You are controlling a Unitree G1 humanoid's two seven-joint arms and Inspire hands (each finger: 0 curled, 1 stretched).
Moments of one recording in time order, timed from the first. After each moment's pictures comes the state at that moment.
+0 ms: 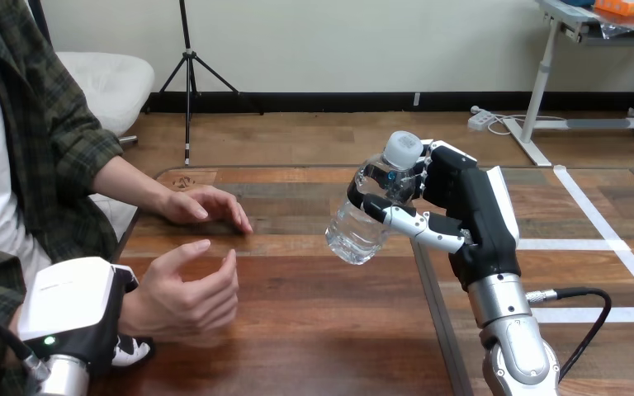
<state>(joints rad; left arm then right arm) 0.09 0.51 -0.18 0.11 0.90 0.19 0.17 -0.40 -0.08 -0.05 0.87 -0.01 -0.79 0.06</state>
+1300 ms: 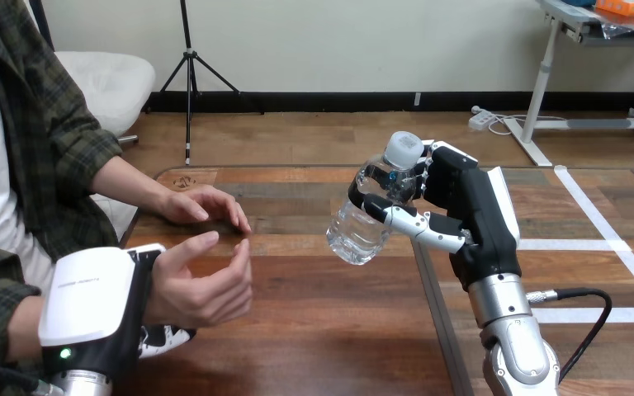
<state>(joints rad) 0.14 0.47 -0.18 0.12 0.85 -0.06 0.49 -0.40 -0.08 -0.05 0.87 -0.01 -0.79 0.06</state>
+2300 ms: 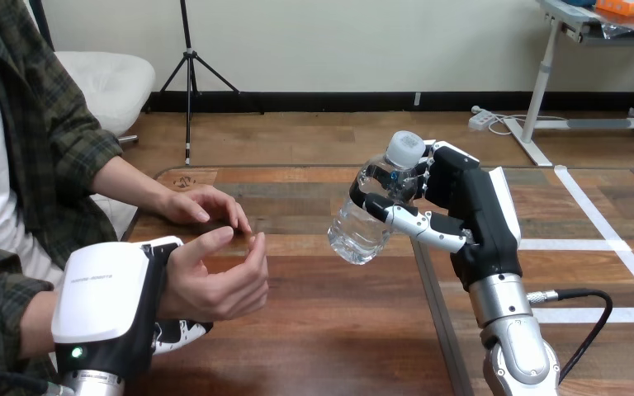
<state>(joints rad) 0.14 0.45 -0.19 0.11 0.87 -0.13 0.54 -0.40 -0.08 -0.05 0.87 -0.01 -0.79 0.06</state>
